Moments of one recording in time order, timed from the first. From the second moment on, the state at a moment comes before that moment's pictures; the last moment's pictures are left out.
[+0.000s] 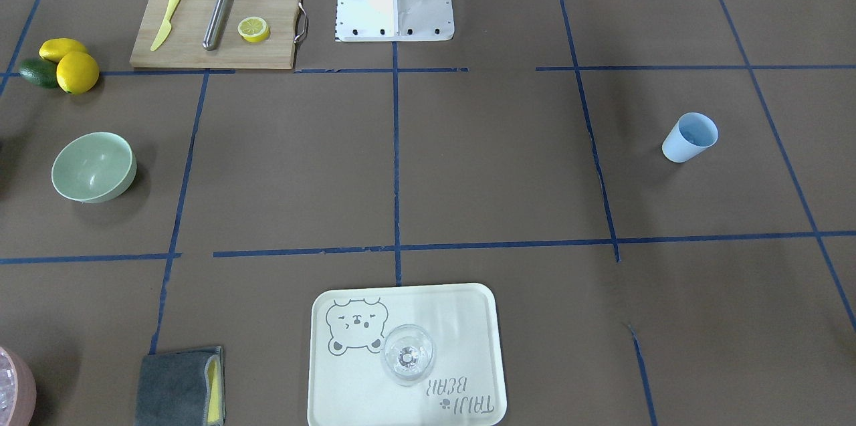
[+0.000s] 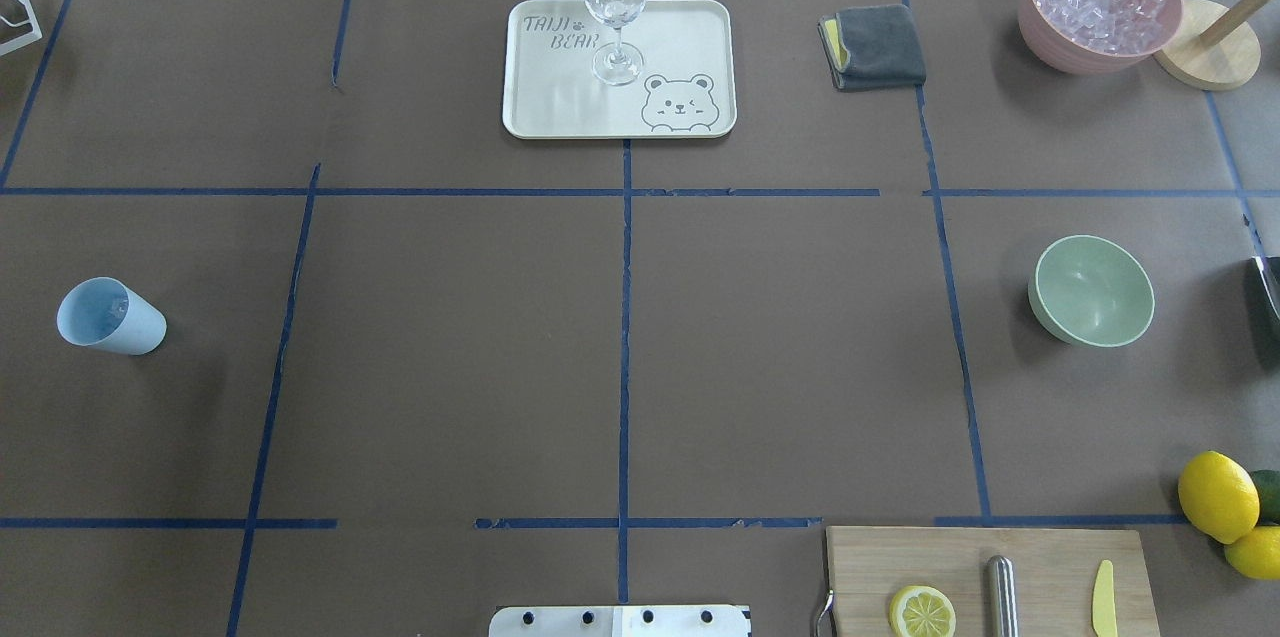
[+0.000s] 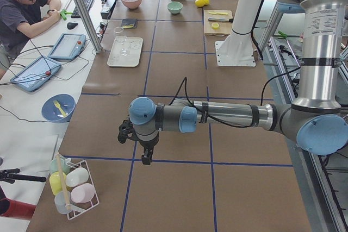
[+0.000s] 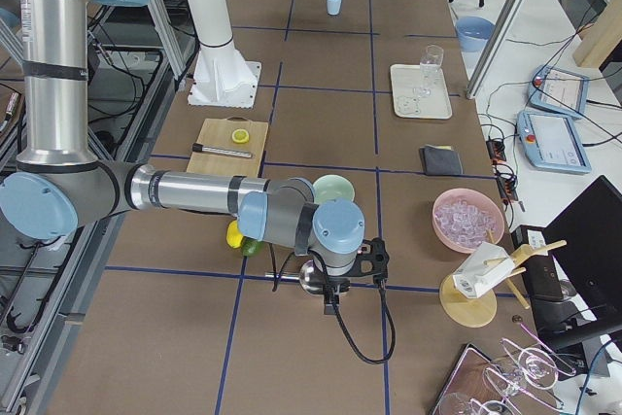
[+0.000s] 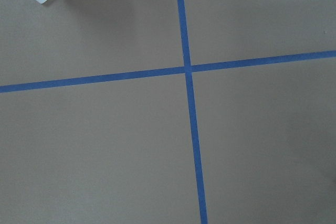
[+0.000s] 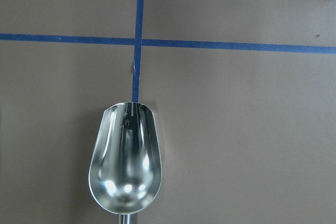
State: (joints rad) left arm -1.57 -1.55 -1.64 -1.55 -2.36 0.09; right arm 1.71 -1.64 1.64 -1.71 2.36 -0.23
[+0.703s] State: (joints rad) left arm -1.57 -1.56 -1.69 -1.73 -2.36 0.09; right arm 1.69 -1.59 1.67 -1.68 2.37 -0.23
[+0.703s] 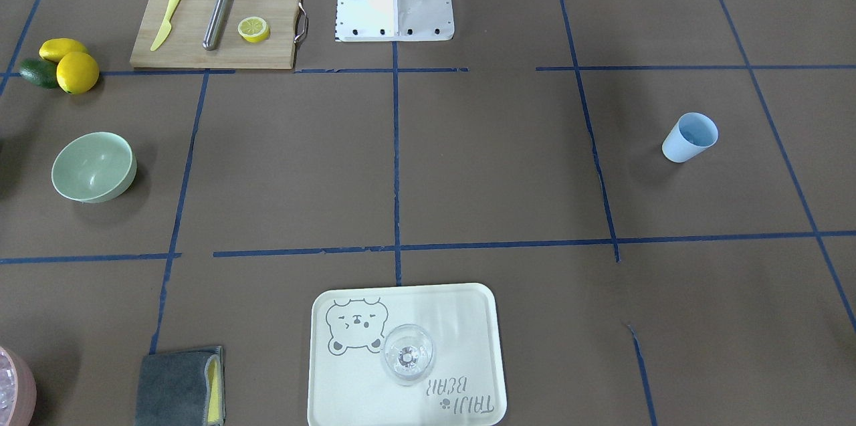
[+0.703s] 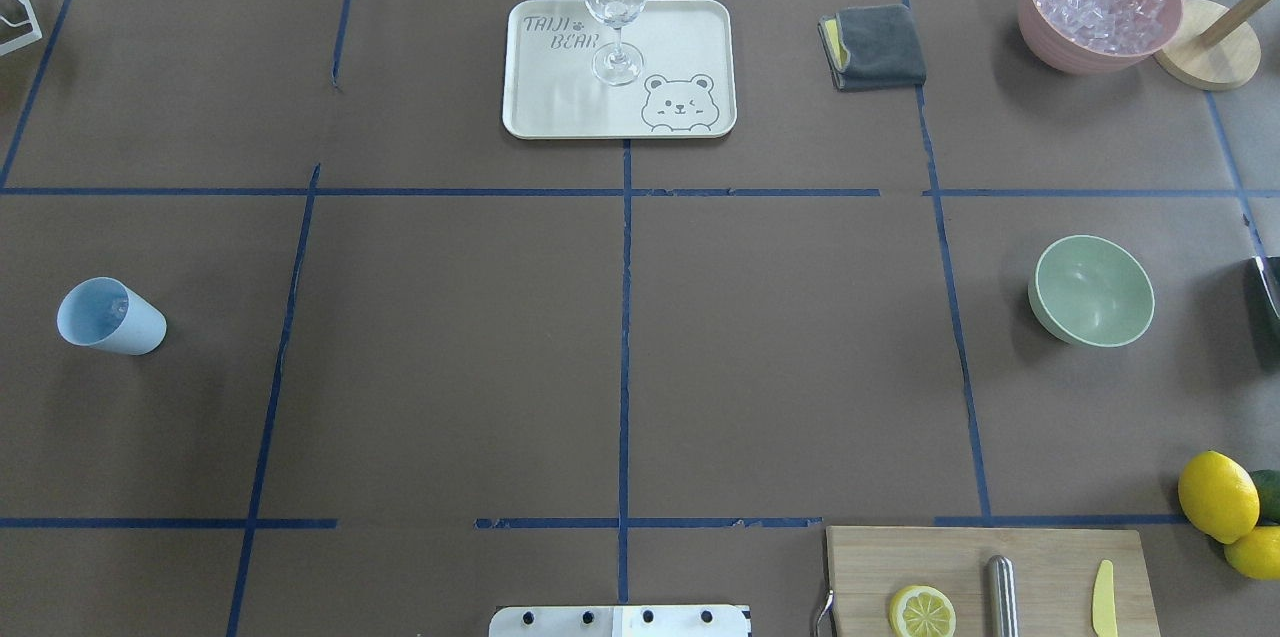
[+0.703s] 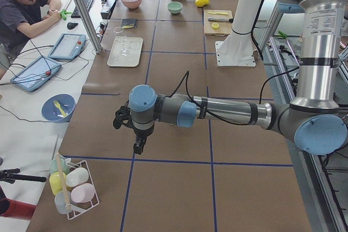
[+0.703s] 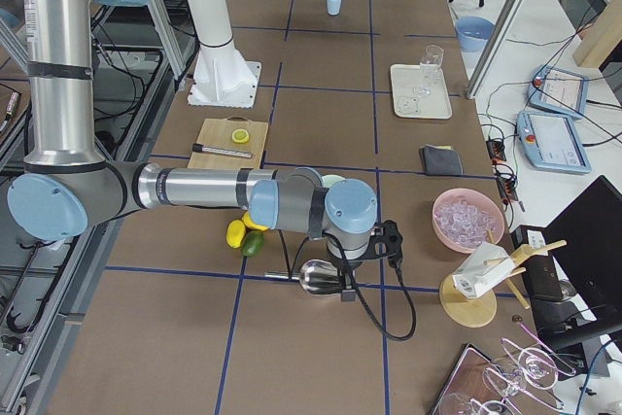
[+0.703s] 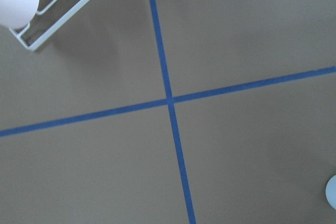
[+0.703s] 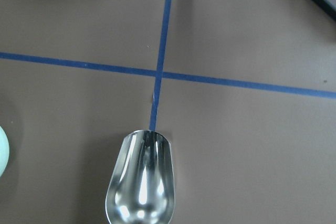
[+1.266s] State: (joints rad) left arm -1.51 -1.55 -1.71 -2.08 -2.36 -0.11; right arm 1.51 -1.56 1.69 -1.60 2.41 -0.07
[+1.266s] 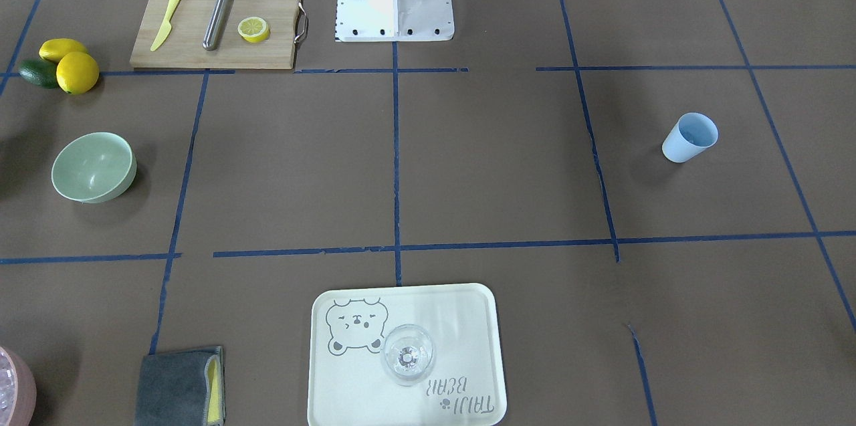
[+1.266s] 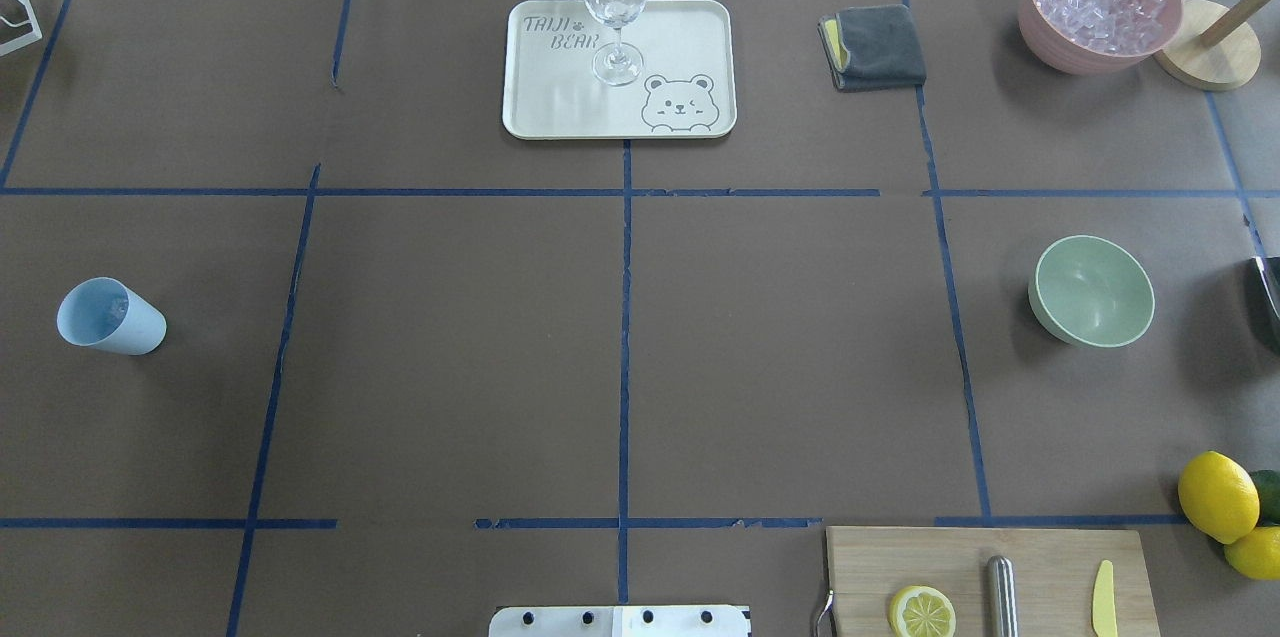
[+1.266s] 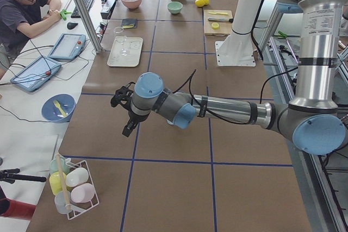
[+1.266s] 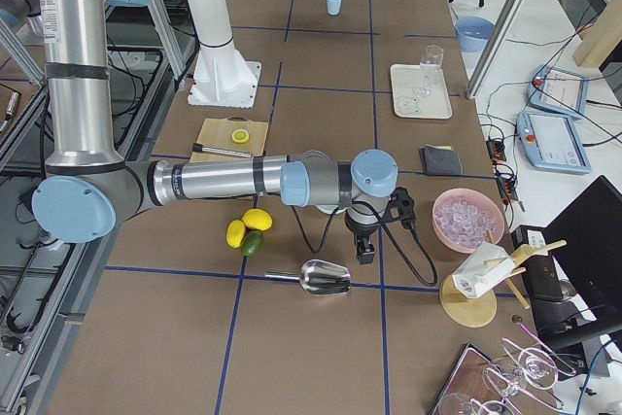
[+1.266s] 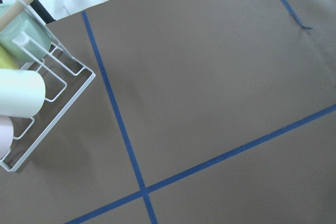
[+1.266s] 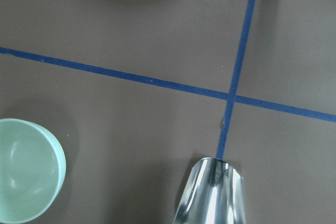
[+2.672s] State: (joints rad) left arm -1.09 -1.16 -2.09 -2.41 -1.91 -0.85; right arm 1.07 -1.61 1.57 -0.87 2.31 0.79
